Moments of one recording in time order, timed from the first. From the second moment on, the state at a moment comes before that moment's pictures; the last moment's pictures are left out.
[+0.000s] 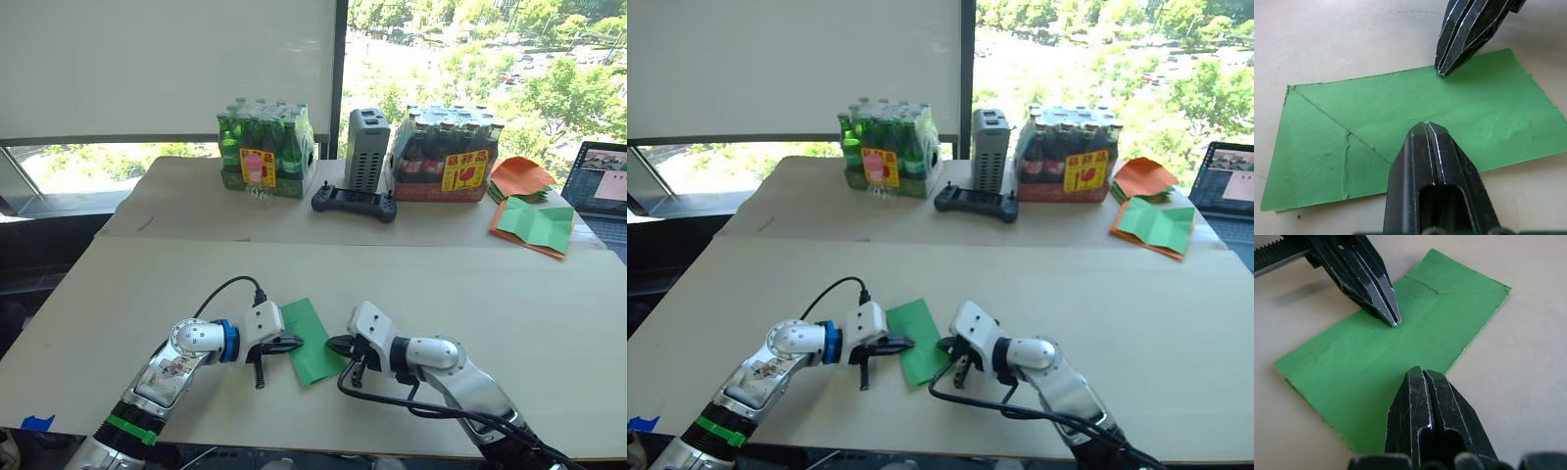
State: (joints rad) left arm -0.29 0.60 -0.28 -0.06 -0.15 0.24 -1.00; right arm -0.22 -0.46 0.34 -0.33 0.08 0.55 0.76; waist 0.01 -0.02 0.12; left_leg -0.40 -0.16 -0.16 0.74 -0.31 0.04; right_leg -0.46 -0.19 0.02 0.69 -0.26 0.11
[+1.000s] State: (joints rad) left arm -0.28 0.62 -0.25 -0.08 -0.17 0.27 -1.01; right arm -0.12 -0.46 0.20 -0.52 0.29 0.65 0.72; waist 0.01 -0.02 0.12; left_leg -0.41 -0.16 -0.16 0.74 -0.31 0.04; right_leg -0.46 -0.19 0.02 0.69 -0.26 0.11
